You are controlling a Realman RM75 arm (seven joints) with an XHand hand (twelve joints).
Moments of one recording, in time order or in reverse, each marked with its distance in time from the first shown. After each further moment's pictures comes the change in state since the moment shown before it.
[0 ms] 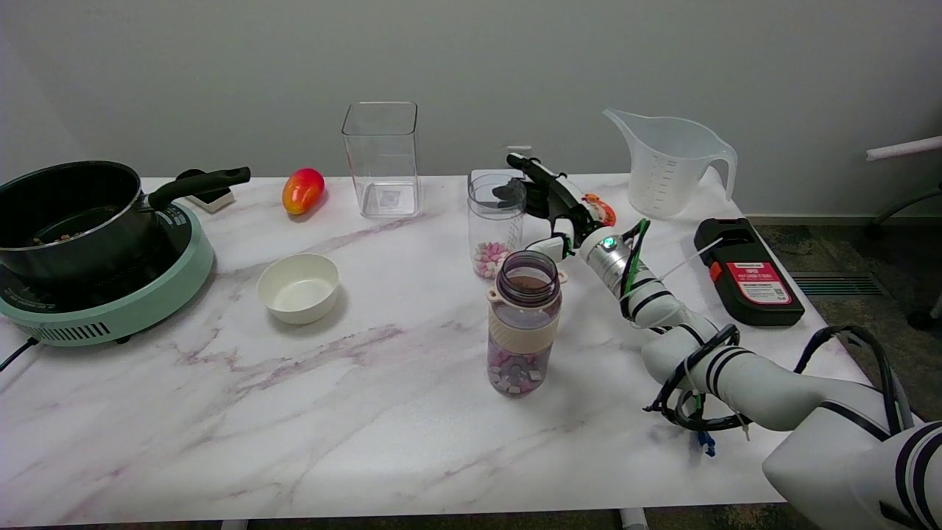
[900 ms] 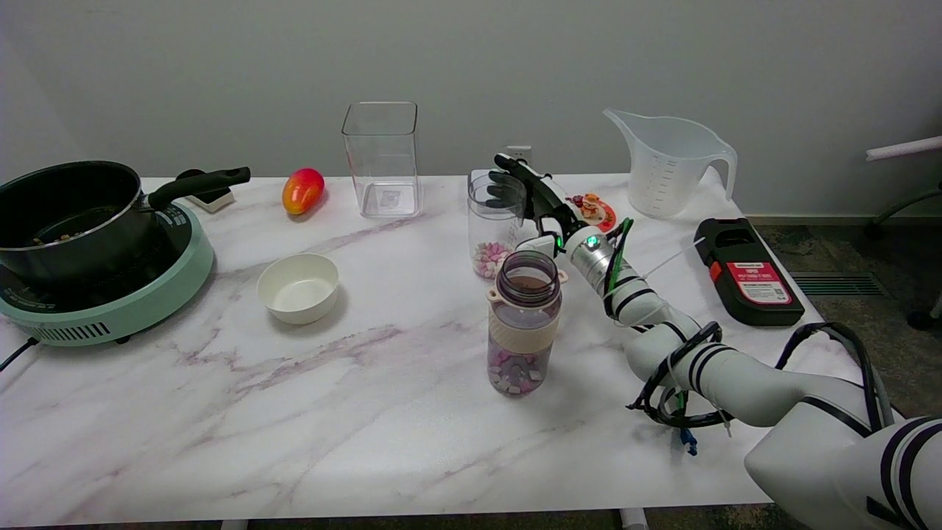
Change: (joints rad) arm 0.031 -0.048 -0.004 -0.026 -0.001 -0.028 -0.020
